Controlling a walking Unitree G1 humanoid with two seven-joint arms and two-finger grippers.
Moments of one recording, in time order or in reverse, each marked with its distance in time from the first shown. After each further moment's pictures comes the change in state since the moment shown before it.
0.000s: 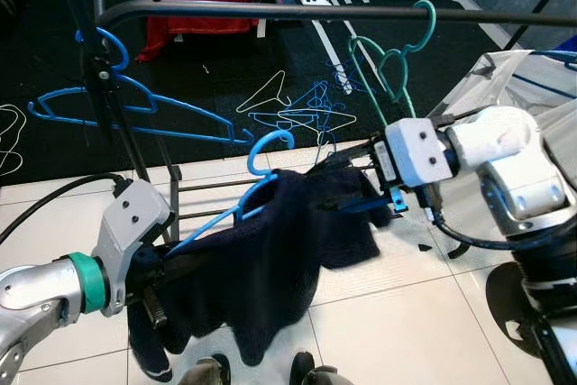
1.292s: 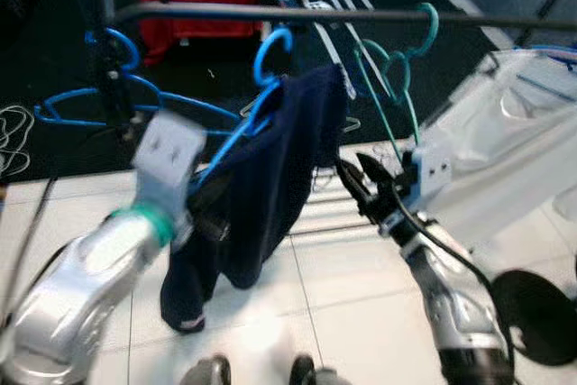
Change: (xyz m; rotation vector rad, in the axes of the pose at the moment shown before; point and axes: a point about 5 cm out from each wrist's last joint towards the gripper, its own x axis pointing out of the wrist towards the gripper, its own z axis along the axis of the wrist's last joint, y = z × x) left arm 0.054 0.004 0.073 -0.073 -0.247 0.484; right arm 0.040 0.081 -0.091 0.838 -0.163 -1.218
